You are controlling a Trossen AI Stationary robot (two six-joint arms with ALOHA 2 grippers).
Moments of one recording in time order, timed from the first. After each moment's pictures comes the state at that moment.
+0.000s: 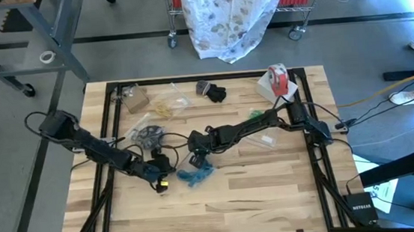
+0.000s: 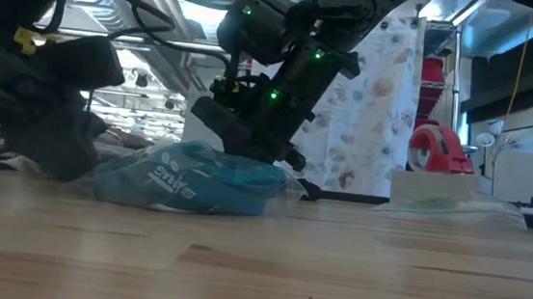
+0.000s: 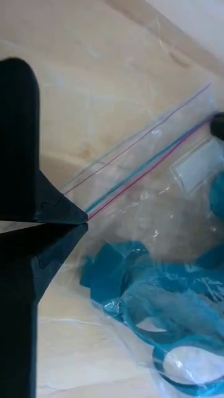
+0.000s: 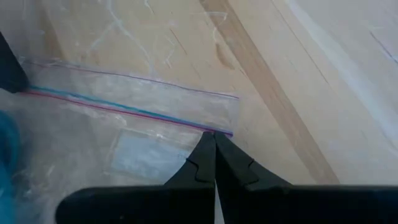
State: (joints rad) left arm -0.47 1.48 0.35 0.27 -0.41 -0.53; right arm 0.06 2.24 1.49 -0.35 0.16 0.54
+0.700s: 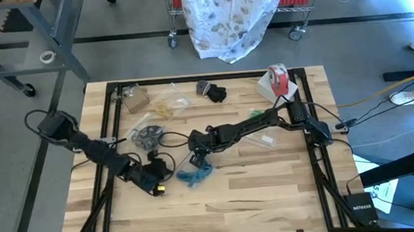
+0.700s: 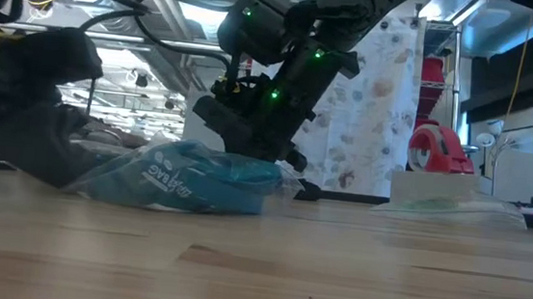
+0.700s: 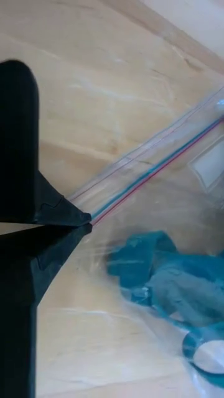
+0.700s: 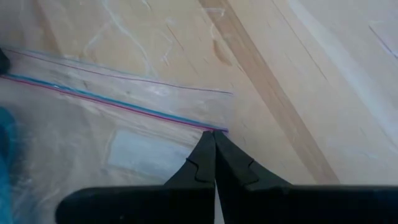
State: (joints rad) left arm -0.61 1.49 0.36 0.10 -0.49 -0.64; right arm 0.04 2.24 1.50 -0.37 0.16 0.55
